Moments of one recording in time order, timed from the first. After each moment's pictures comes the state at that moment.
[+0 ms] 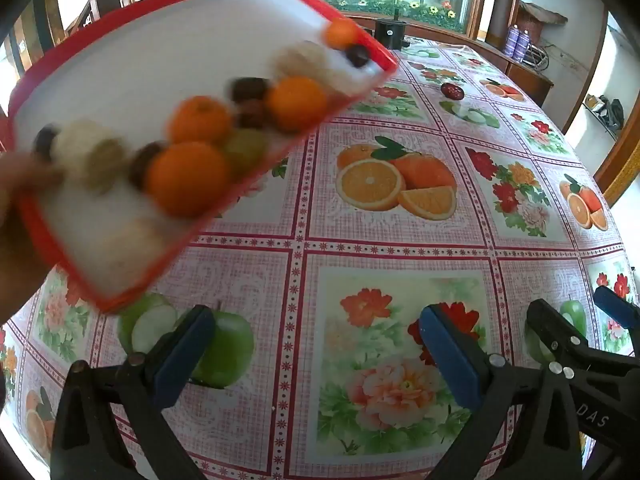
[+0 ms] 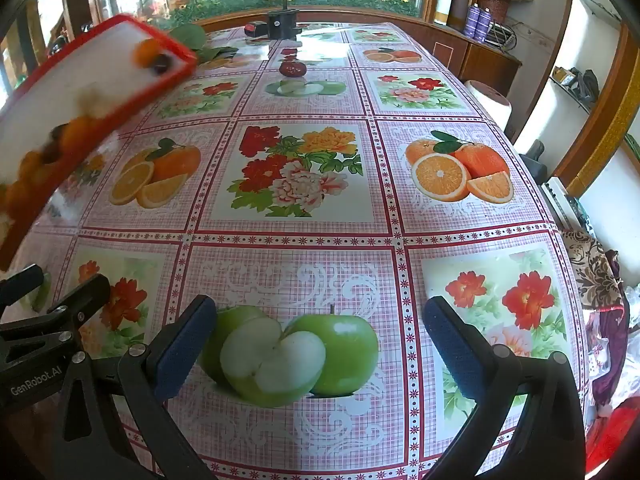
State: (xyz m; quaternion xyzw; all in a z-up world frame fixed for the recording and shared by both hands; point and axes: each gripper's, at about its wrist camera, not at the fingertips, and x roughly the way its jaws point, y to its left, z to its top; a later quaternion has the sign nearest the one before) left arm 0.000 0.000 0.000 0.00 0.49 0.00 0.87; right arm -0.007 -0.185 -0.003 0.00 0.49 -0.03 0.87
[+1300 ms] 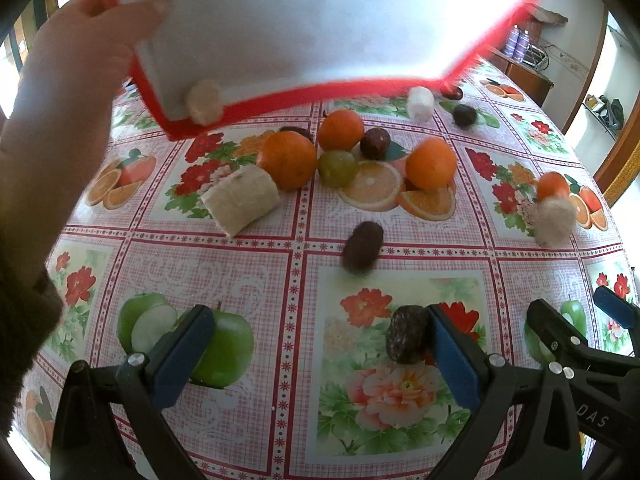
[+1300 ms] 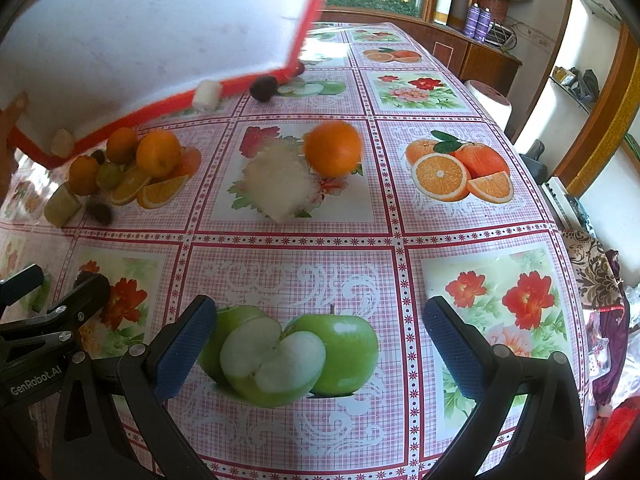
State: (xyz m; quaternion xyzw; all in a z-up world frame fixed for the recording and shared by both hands) left arm 0.001 0.000 0.001 0.00 0.49 0.00 0.87; right arm -0.008 -0.187 -0.004 0.00 0.49 -0.03 0.87
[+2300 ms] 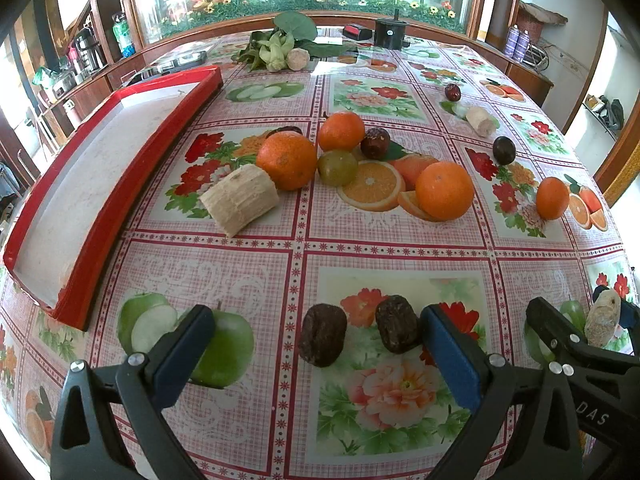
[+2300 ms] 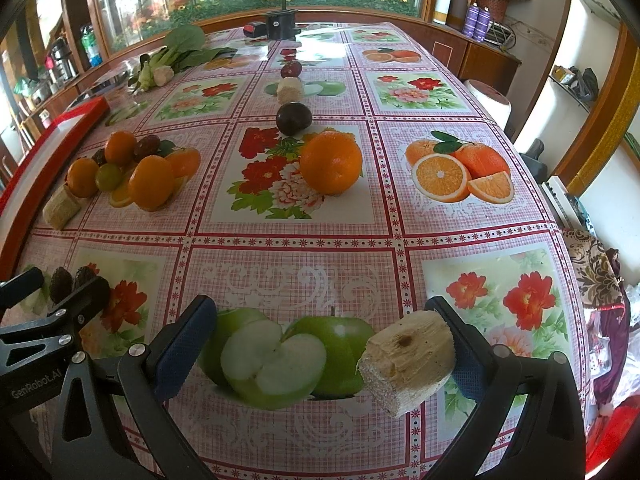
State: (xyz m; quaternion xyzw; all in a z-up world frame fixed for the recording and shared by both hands) left arm 0.001 -0.001 -0.001 0.00 0.49 0.00 0.87; right arm -0.005 -0.184 -0.002 0.00 0.49 -0.03 0.87
